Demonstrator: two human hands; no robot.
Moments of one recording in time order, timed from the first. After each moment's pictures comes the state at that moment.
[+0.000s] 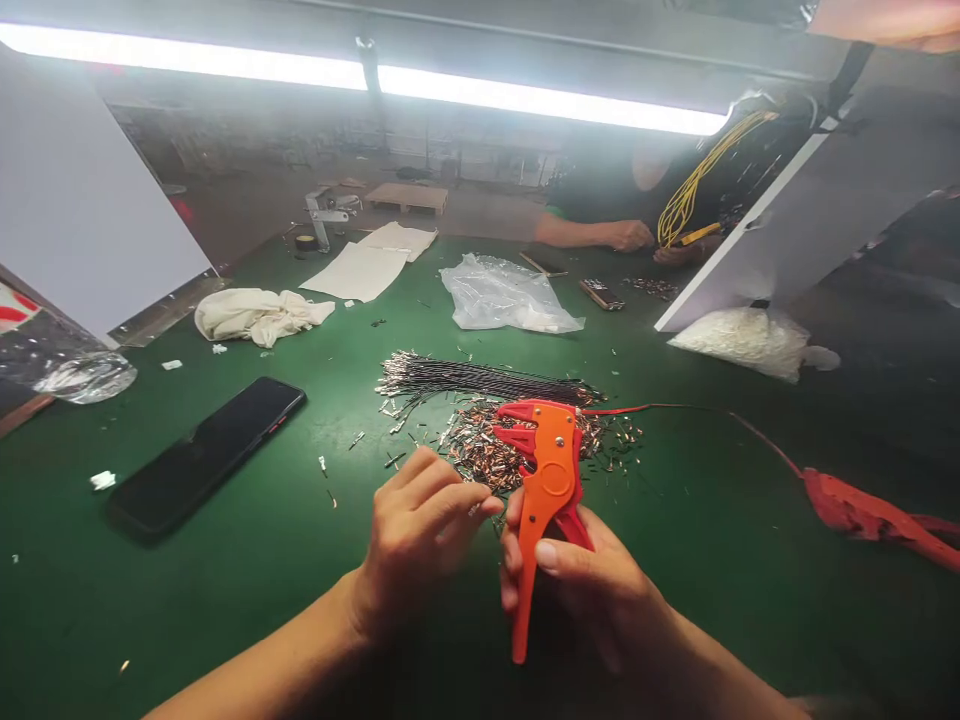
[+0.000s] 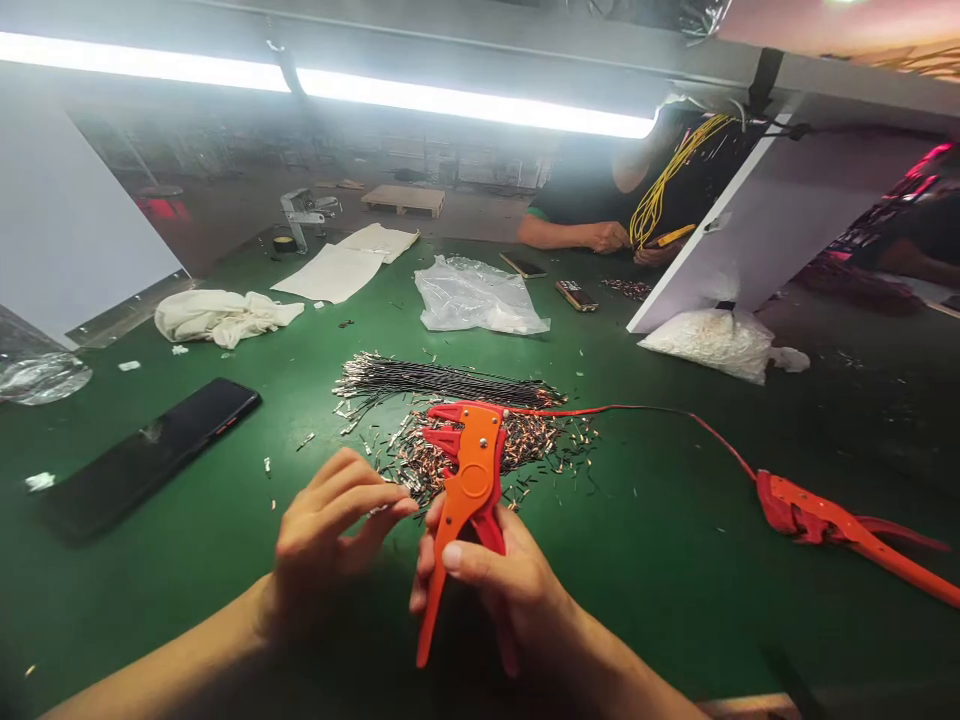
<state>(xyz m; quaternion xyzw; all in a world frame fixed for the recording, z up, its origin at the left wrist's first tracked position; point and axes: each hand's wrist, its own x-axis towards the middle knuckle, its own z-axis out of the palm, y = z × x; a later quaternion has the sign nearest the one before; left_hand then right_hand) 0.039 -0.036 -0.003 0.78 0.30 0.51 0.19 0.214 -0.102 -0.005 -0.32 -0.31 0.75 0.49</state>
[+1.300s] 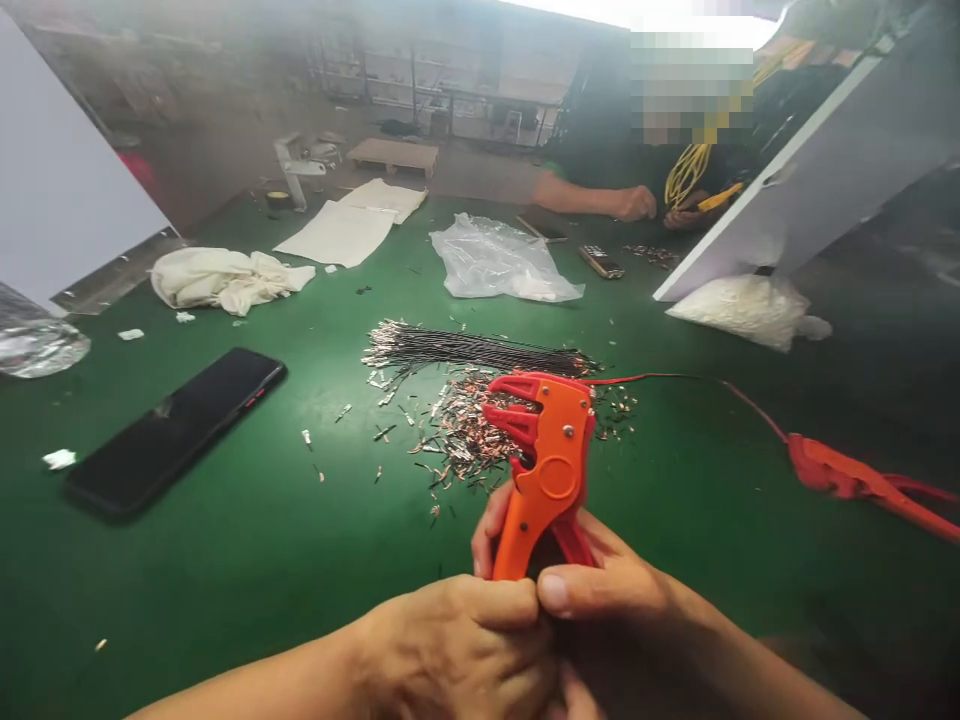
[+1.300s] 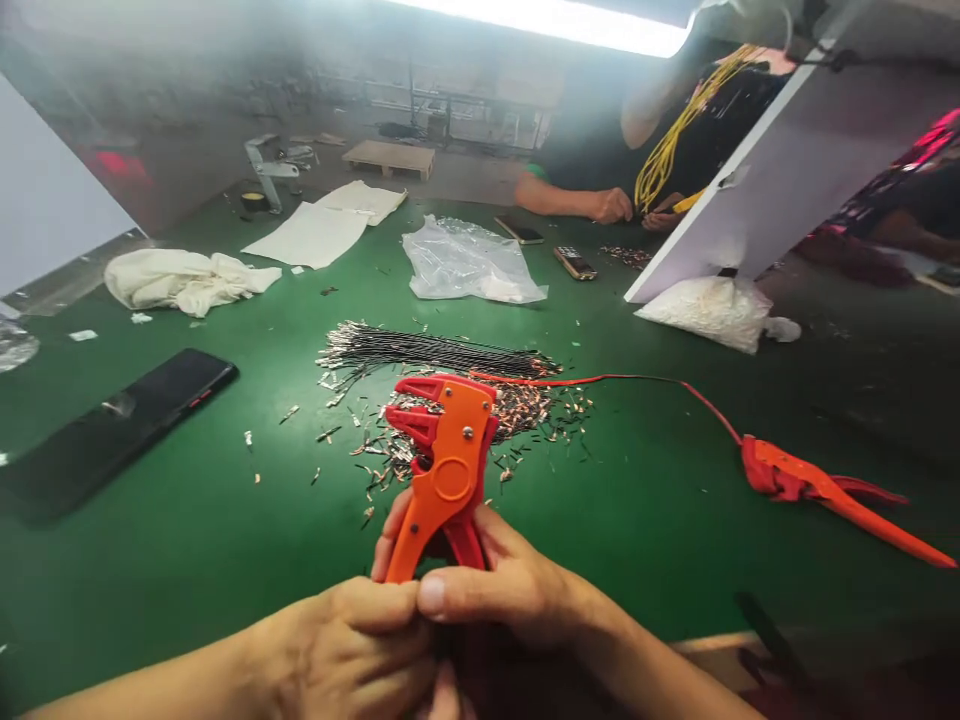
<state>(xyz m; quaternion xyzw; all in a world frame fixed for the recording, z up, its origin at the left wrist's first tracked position) 0.050 -0.087 -0.015 0.94 -0.03 0.35 0.01 0.223 -0.108 0.005 -0.23 -0.40 0.80 0.39</state>
